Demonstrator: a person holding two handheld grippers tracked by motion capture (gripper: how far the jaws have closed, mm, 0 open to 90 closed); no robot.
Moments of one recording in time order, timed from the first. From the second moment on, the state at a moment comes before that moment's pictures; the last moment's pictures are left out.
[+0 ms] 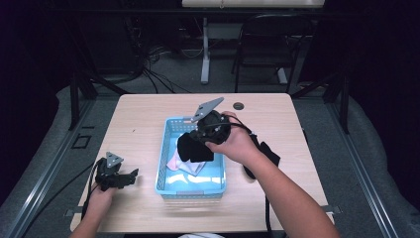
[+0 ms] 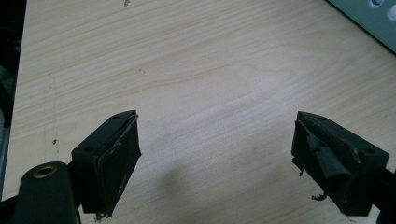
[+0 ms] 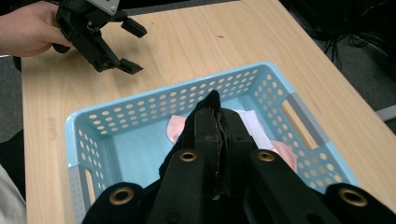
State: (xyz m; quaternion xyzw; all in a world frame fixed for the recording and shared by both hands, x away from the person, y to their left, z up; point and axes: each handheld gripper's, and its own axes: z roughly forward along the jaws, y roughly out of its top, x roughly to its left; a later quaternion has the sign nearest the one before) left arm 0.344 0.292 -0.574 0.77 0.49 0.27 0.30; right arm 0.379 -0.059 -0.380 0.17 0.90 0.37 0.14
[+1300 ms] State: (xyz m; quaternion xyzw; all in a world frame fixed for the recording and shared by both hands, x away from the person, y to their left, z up) left arm 0.344 0.291 -0.576 0.78 0.49 0.27 0.29; right arm 0.348 -0.198 -0.360 0.28 0.86 0.36 0.23
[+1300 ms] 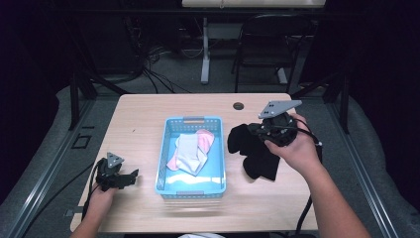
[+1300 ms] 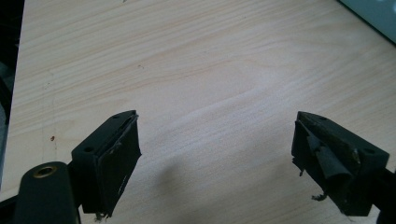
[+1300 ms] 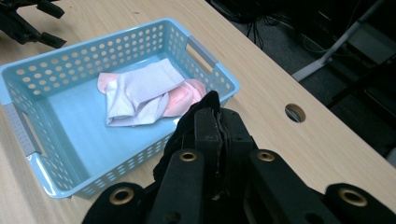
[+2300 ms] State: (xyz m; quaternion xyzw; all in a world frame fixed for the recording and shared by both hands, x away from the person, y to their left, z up) left arm 0.345 0.291 -0.576 0.78 0.49 0.27 0.29; right arm 0.384 -0.227 -0.460 0.38 0.85 0.33 0.17
